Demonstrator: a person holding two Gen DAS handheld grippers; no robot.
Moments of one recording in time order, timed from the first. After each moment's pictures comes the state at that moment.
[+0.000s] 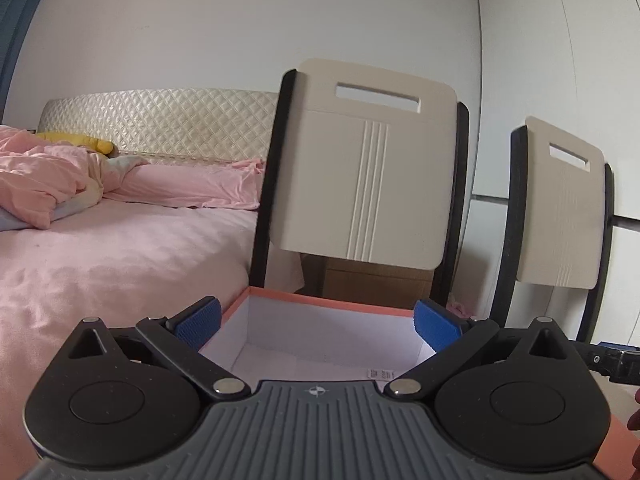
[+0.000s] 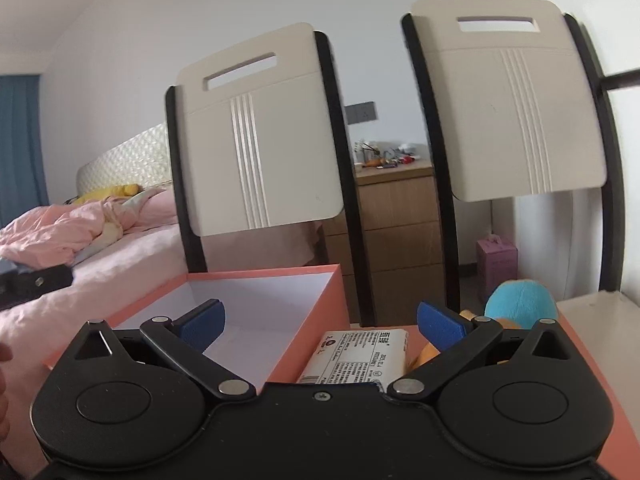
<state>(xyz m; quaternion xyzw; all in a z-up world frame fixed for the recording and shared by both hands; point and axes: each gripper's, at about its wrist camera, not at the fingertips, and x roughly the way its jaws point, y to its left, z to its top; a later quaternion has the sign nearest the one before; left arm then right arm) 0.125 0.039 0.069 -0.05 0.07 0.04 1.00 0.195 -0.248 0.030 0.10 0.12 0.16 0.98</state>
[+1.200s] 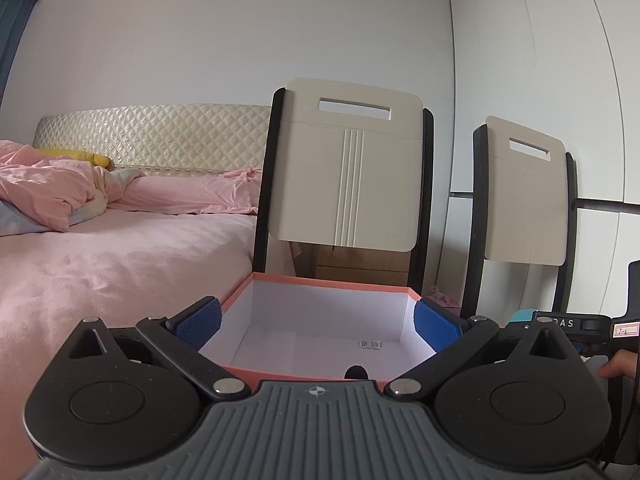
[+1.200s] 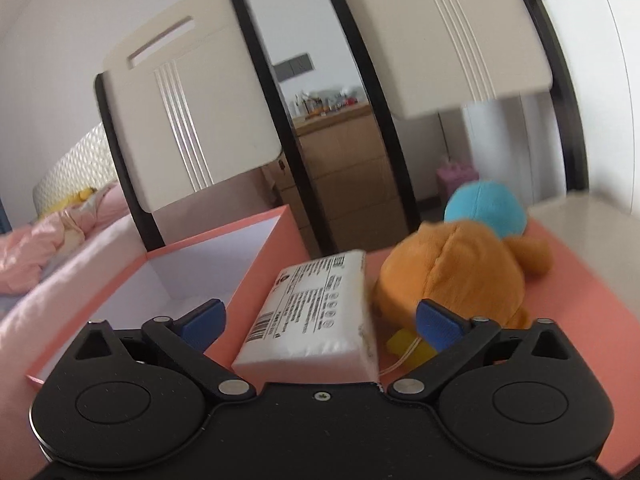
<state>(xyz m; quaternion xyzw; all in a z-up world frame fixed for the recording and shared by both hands) 0.036 0.037 0.053 -0.04 0.07 0.01 1.00 0.205 -0.263 -0.008 0.18 0.22 0.10 0.95</state>
